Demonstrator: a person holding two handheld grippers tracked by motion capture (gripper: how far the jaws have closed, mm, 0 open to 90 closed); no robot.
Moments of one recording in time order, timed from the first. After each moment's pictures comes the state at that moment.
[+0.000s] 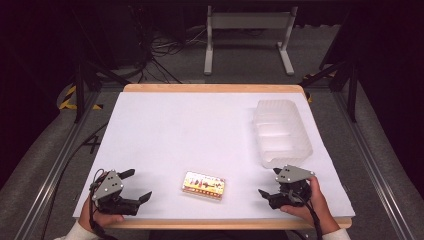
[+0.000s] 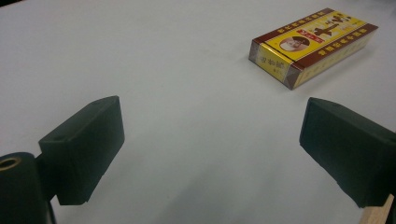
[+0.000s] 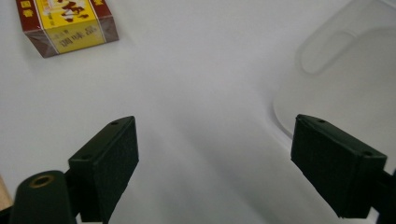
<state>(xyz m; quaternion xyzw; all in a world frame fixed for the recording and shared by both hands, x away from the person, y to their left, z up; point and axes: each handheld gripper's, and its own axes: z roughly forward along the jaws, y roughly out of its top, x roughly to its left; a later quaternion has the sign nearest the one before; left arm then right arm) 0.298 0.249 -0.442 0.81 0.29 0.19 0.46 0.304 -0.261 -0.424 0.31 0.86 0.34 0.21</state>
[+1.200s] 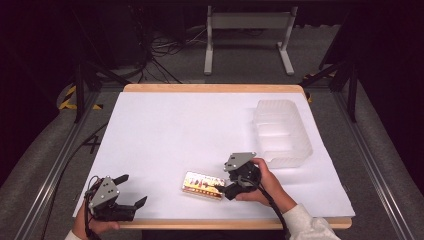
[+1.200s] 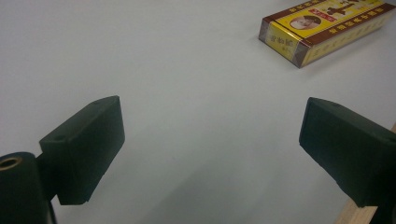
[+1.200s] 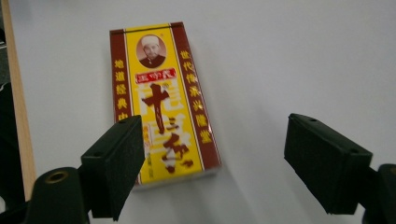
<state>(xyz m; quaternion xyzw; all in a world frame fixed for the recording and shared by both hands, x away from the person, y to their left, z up) 0.280 0.258 -0.446 0.81 0.32 0.20 0.44 0.347 -0.135 -0.408 0.20 0.91 0.35 0.12</state>
